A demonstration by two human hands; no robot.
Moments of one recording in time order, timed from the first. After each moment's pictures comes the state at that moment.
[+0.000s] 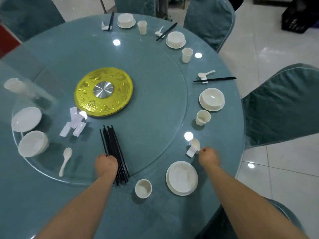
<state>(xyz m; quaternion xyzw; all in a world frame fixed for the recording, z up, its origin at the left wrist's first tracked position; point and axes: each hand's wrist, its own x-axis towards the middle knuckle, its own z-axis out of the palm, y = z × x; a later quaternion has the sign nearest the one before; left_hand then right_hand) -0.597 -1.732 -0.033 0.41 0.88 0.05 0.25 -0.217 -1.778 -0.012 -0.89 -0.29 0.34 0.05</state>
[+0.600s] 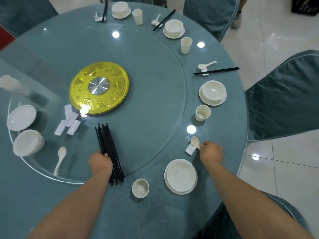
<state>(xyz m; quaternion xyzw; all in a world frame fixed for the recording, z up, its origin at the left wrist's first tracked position) -0.599 -1.724 -0.035 0.41 0.88 0.06 0.21 -0.199 -1.773 -0.035 -0.90 -0.35 0.27 0.00</state>
